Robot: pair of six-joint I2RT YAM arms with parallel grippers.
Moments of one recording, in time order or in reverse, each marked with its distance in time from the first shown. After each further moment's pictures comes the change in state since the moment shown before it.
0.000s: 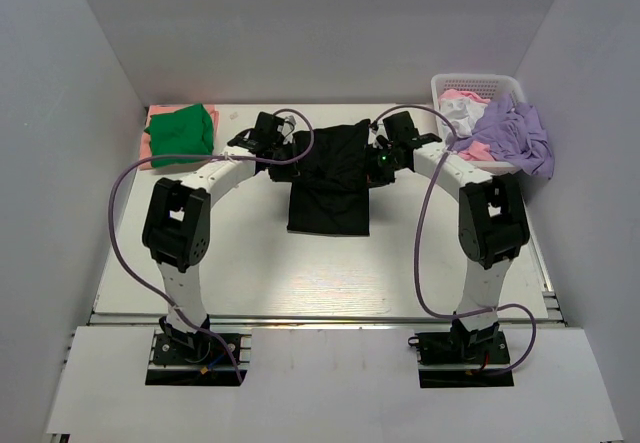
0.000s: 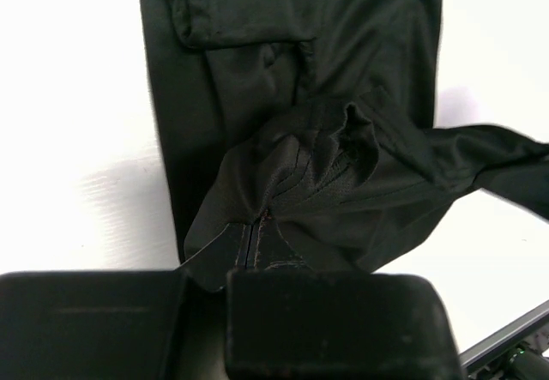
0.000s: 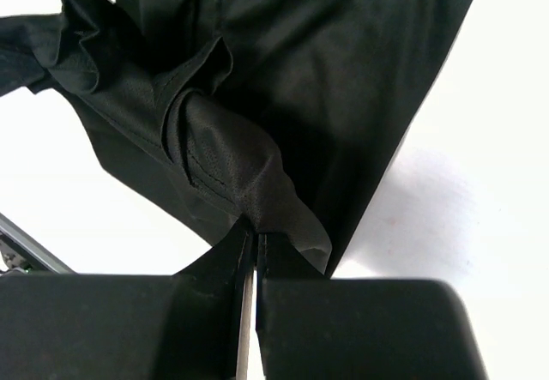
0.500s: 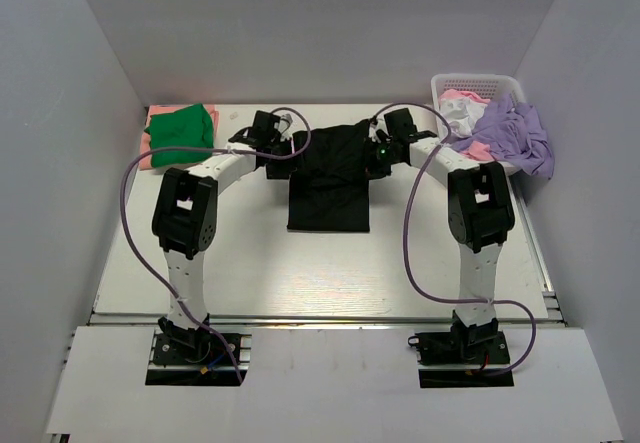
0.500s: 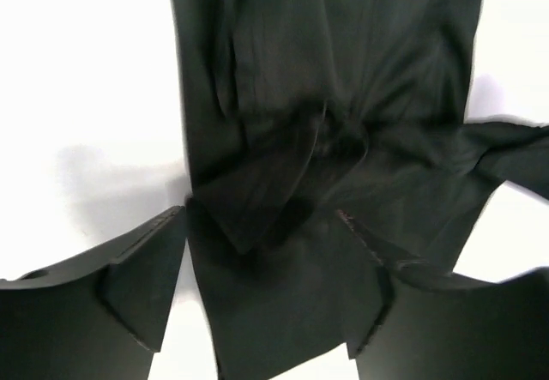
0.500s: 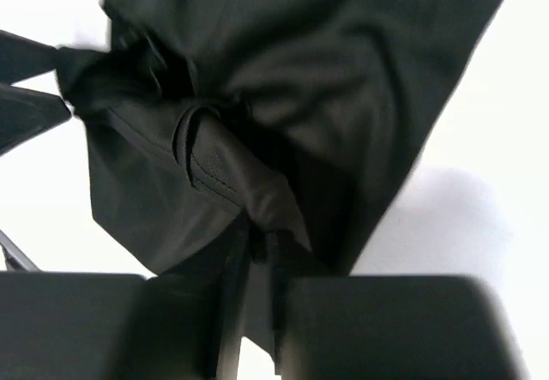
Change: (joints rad) left arm 0.047 0.130 0.057 0.059 0.048 0.023; right arm -0.045 0.174 0.116 0.075 -0.072 -0.014
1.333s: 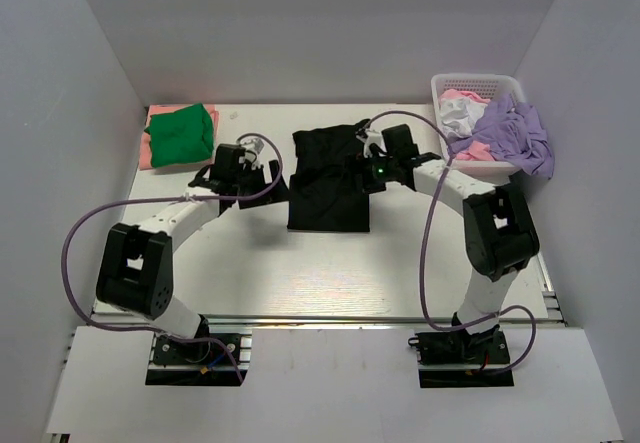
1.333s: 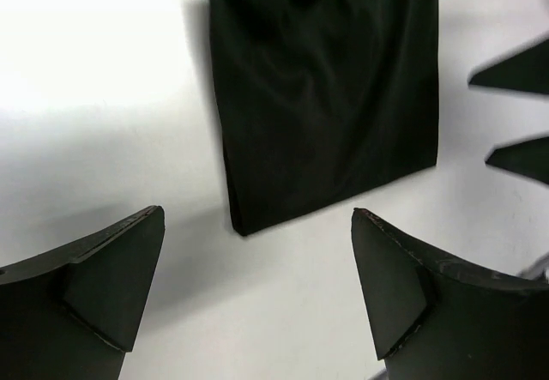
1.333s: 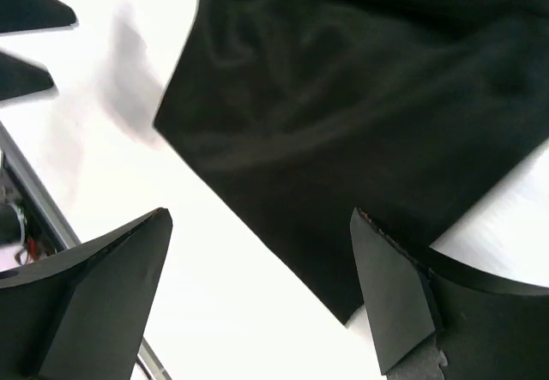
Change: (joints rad) left arm 0.069 -0.492 -0.528 0.170 0.046 -0.013; right arm 0.066 -0.282 -0.345 0.233 -0.121 -0.088
